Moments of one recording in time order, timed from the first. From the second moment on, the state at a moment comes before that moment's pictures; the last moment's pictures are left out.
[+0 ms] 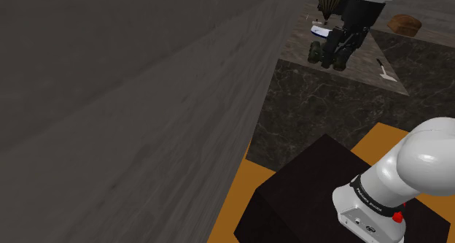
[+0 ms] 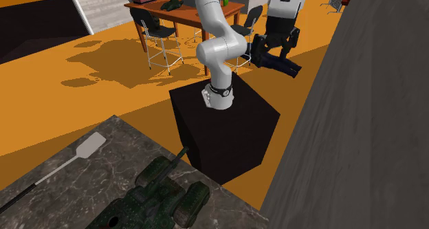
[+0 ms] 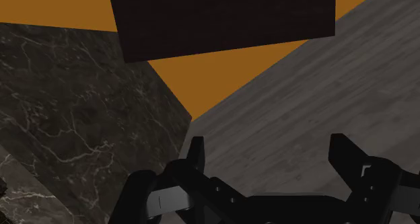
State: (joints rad) arm -0.01 -0.78 0.01 -2.40 0.04 1.58 0.07
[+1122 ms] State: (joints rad) arm -0.16 -0.40 -0.16 -2.20 -0.10 1.82 0.03
